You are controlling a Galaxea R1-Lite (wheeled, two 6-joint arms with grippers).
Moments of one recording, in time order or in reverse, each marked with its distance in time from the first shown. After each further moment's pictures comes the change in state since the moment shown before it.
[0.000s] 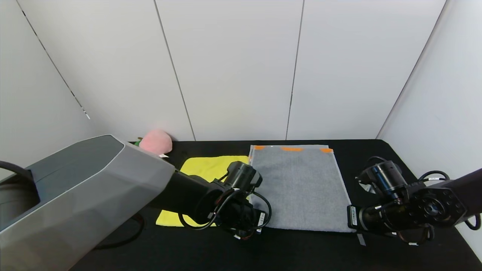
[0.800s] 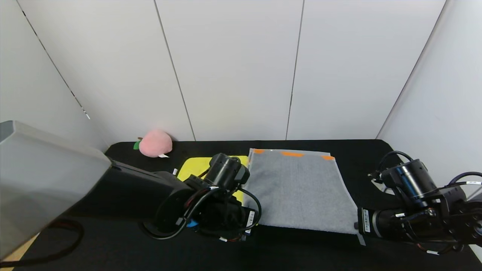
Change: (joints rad) left arm -0.010 -0.204 0.150 0.001 0.043 -0.020; right arm 0.073 -0.227 0.115 0.011 -0.025 0.037
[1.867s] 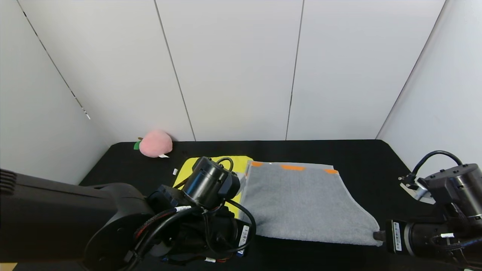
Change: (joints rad) left arm -0.083 -0.205 0.150 0.000 0.039 -0.034; right arm 0.059 -0.262 0.091 0.096 -0.030 0.034
